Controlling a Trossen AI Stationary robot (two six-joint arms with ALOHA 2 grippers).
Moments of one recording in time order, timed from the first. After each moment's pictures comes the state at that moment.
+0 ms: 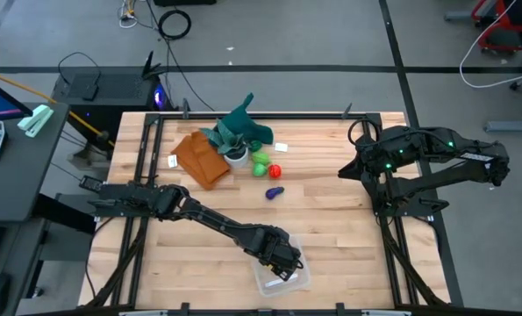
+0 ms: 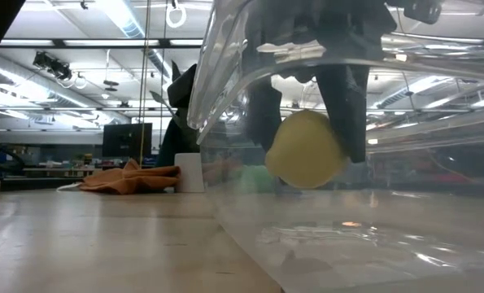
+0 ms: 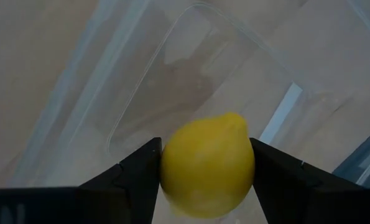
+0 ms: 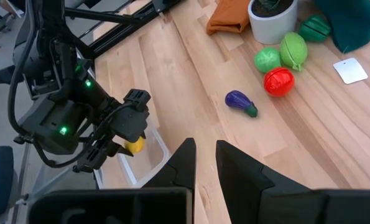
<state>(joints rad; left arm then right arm) -0.40 2.38 2.07 -0.92 0.02 -1.24 0.01 0.79 1.14 -0.97 -0.08 0.53</state>
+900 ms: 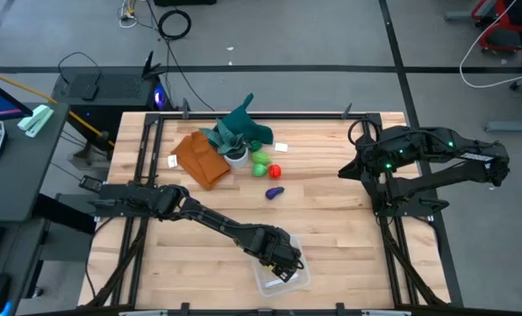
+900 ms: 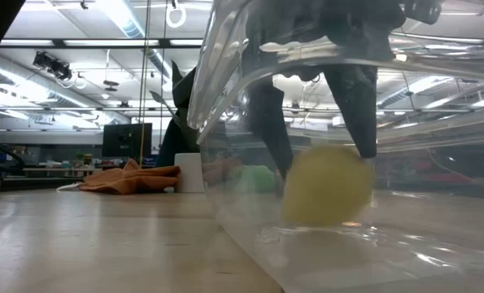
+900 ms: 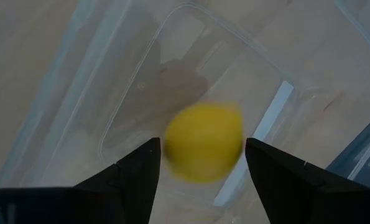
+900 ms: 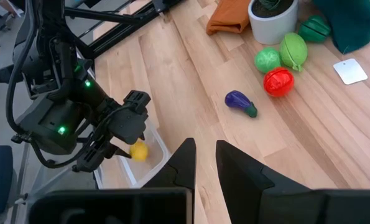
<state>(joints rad) -0.40 2.38 2.07 -0.90 0.02 -1.22 0.01 0.79 1.14 -0.97 -0.08 0.52</state>
